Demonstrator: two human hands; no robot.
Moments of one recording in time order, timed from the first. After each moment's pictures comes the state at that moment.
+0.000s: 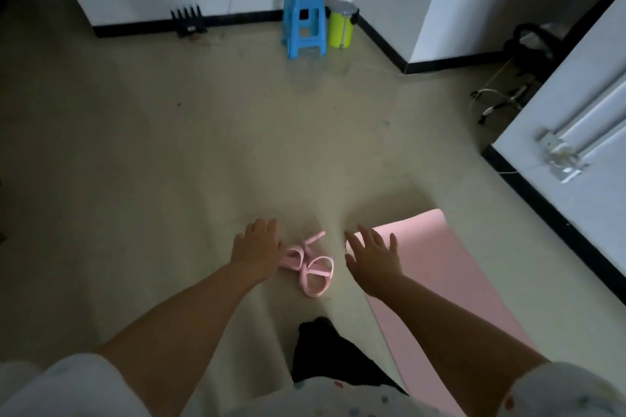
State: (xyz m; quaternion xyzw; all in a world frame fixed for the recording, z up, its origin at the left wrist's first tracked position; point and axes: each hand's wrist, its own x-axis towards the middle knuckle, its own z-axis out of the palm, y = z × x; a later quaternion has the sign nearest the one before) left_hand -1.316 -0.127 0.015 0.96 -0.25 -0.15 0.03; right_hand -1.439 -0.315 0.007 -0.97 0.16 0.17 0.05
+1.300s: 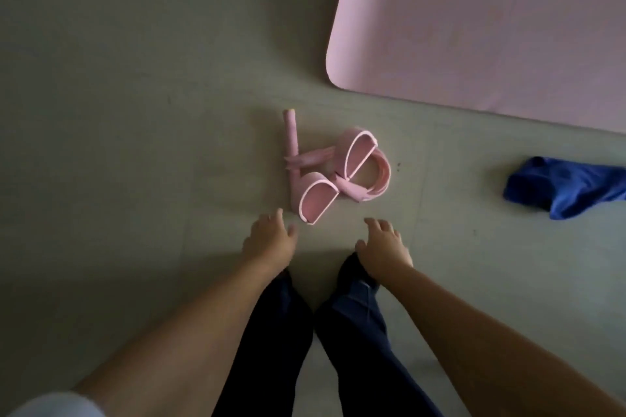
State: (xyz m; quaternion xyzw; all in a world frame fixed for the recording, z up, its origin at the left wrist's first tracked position) left_hand -0.995 -0.236 -0.515 0.74 -0.47 -0.44 -0.20; right_hand -1.183 -0.227 -0.511 -0.48 0.70 0.23 0.48
